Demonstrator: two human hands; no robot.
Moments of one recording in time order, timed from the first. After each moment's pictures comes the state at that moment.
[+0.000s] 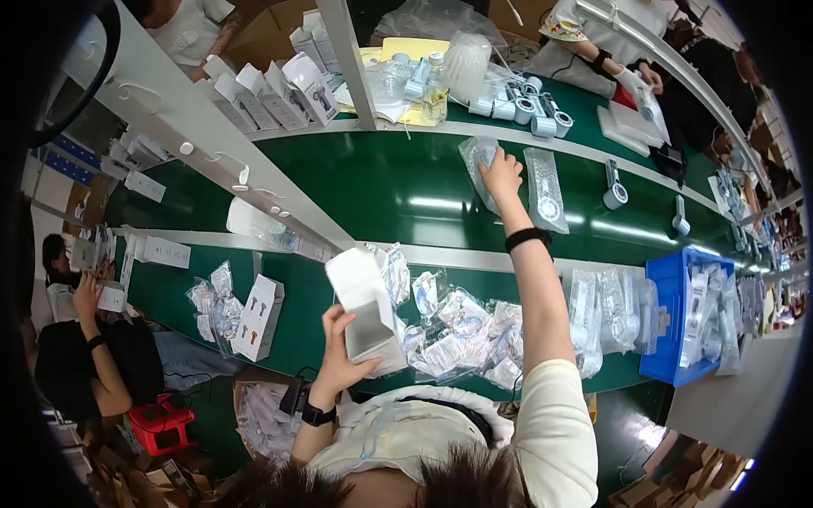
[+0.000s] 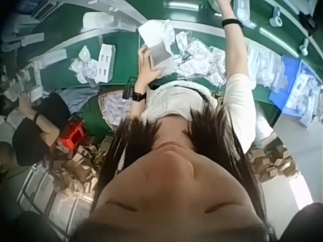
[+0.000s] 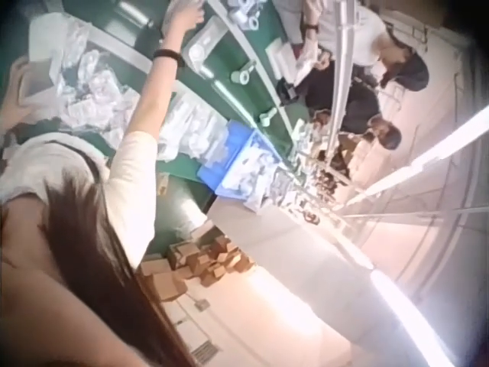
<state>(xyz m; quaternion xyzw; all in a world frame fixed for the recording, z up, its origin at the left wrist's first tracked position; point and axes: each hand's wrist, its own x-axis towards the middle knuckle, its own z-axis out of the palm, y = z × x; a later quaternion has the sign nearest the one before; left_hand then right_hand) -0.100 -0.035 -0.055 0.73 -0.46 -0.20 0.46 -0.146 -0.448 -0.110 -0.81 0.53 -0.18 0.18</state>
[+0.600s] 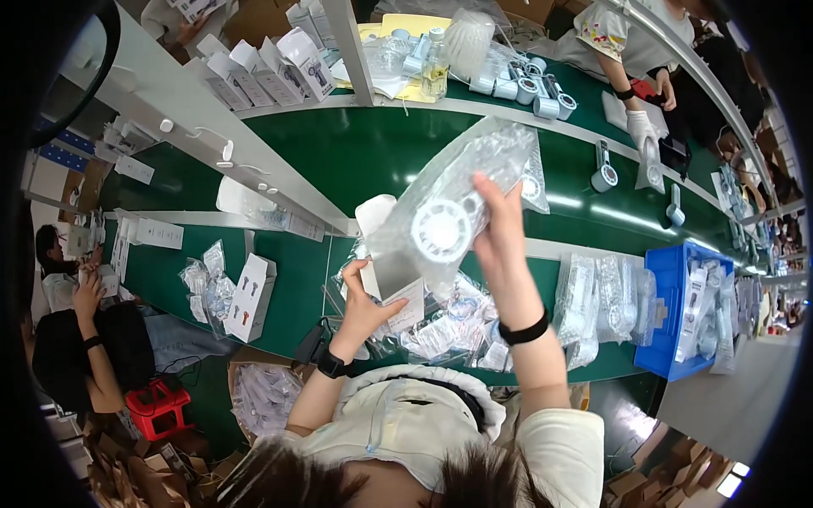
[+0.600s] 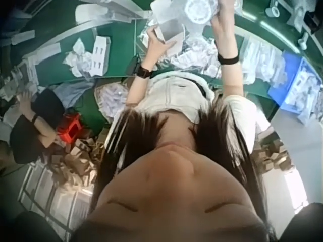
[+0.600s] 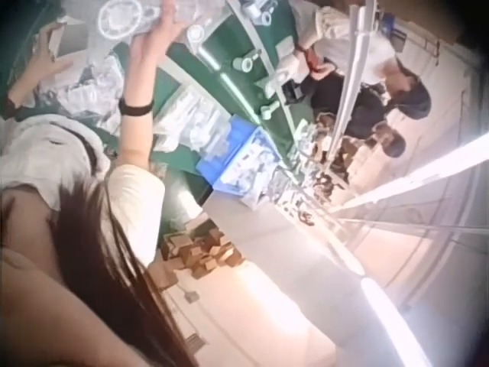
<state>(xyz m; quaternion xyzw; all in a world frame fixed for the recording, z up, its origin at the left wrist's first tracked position) -0.110 -0.104 -0.078 0.73 -0.40 -0.20 0.51 -0.195 -0.302 0.011 -0.32 0.27 -0.41 0.81</state>
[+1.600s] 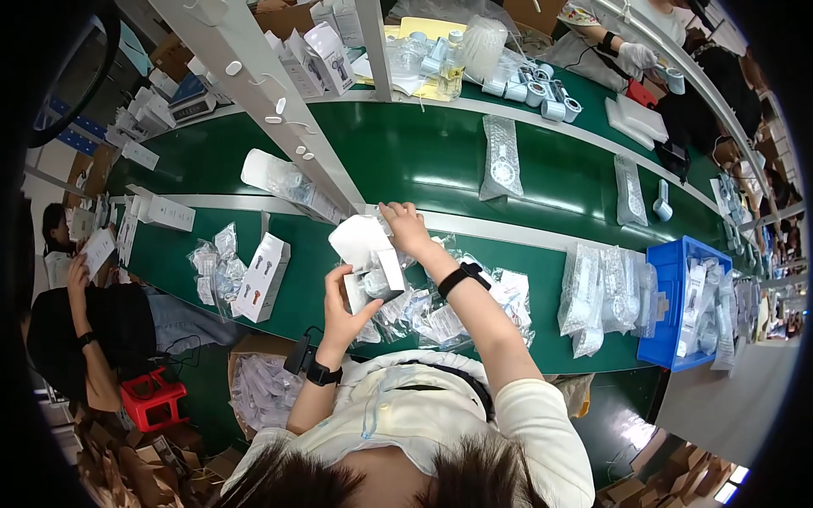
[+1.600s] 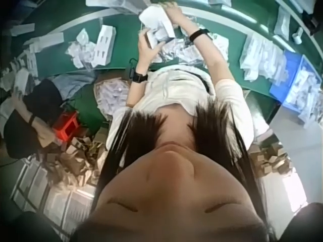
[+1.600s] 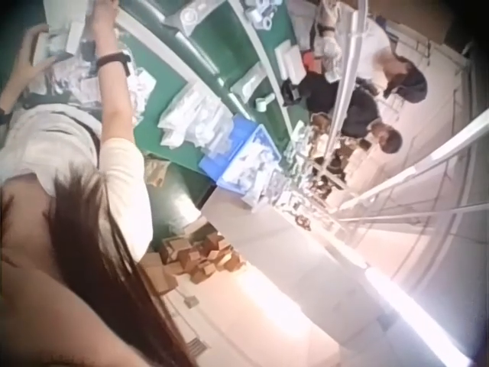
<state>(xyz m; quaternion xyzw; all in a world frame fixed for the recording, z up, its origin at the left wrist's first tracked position) -0.099 -0.037 -0.070 0.72 -0.42 -0.12 0.54 -0.117 -0.238 -0.173 -0.92 0.18 -0.20 0.28</state>
